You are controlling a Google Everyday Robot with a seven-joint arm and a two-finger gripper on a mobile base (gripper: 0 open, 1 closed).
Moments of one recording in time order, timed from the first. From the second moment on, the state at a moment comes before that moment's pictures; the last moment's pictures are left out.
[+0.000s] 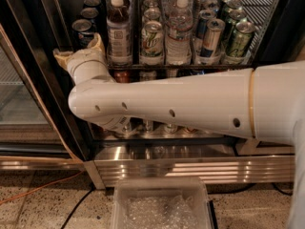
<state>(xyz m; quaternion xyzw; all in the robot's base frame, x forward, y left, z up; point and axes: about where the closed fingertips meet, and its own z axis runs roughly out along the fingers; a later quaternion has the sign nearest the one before) 0.661 0.202 0.934 -0.20 0.66 0.09 0.72</state>
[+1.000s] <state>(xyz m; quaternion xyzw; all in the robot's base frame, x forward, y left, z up) 0.664 0.196 0.928 -0.19 0.67 0.08 0.72</state>
